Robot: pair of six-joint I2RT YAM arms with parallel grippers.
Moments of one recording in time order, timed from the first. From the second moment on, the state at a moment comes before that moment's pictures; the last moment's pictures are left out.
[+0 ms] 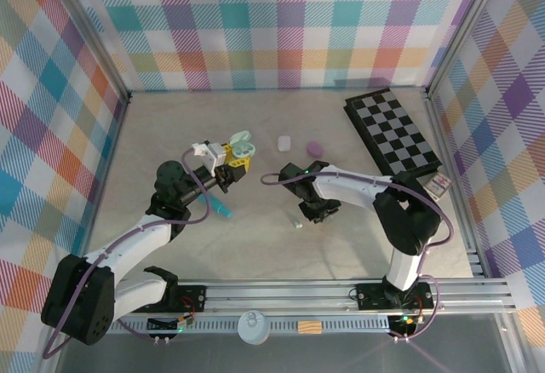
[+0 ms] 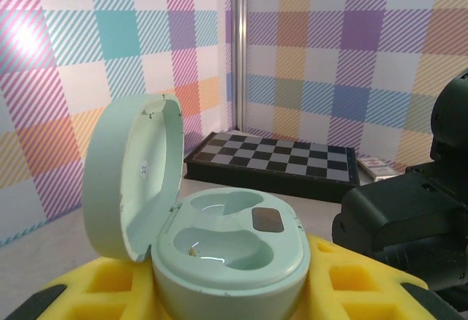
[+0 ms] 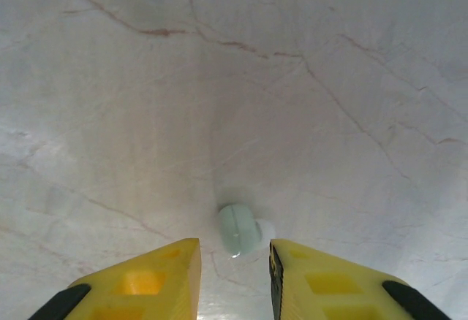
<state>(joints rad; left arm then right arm) -0.36 1.10 0.48 0.69 0.55 0.00 0.82 1.80 1.17 -1.03 0.31 0.35</state>
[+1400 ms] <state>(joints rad) -0.35 1.08 0.48 0.65 0.56 0.00 0.56 1.36 1.04 -0.83 -0.10 0.42</state>
